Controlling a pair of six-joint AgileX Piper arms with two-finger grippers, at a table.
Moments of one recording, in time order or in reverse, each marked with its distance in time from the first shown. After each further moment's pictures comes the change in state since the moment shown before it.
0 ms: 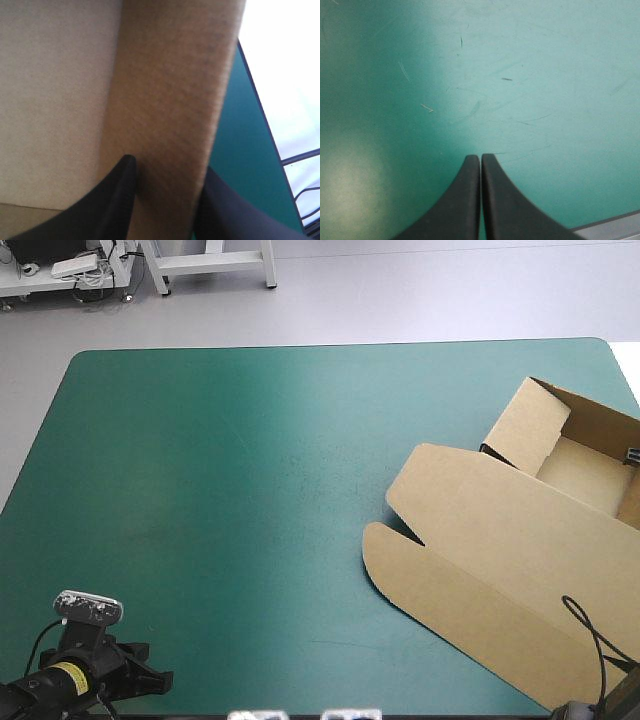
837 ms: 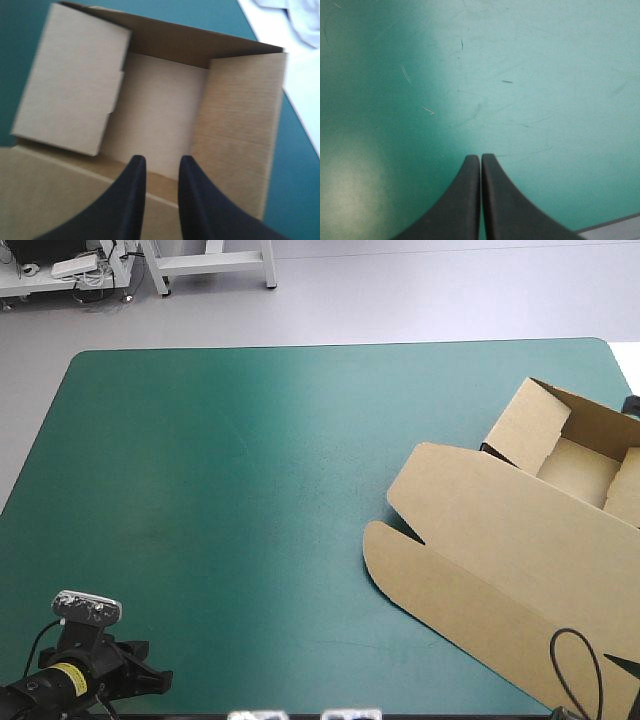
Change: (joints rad) left arm 0.000 -0.011 0.004 0.006 -0.009 0.000; right arm 0.018 -0.449 0.009 0.324 0.034 -0.061
